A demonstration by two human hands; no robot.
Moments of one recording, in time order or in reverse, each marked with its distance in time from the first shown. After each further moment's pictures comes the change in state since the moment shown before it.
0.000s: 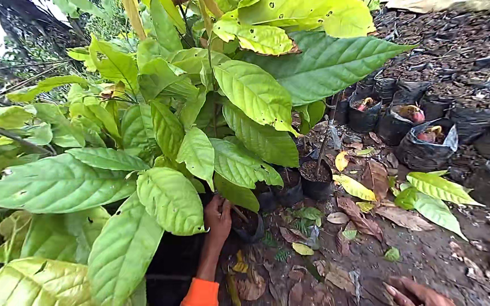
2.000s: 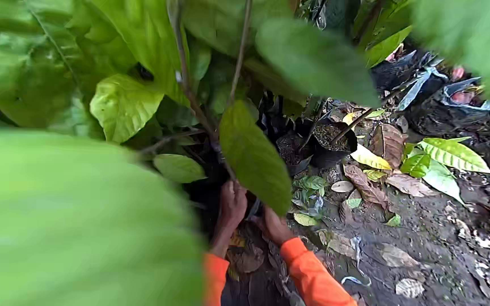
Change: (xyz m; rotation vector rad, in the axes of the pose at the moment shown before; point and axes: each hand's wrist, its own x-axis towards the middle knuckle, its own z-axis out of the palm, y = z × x) left_hand -0.013 -0.056 0.038 -0.280 -0.208 -0.260; right_hand 0.150 -0.179 0.183 0.018 -0.162 0.108
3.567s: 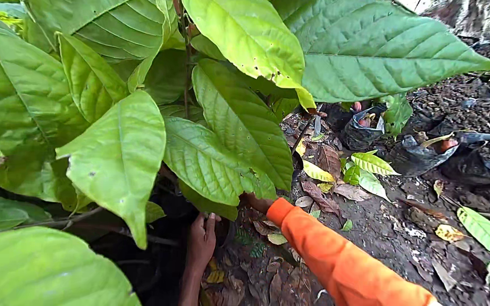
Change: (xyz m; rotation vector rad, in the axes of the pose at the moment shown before) left_hand -0.013 -0.012 -0.022 0.377 -0.059 0.081; right_hand 0.020 -0.079 -0.125 -0.499 0.002 -0.165
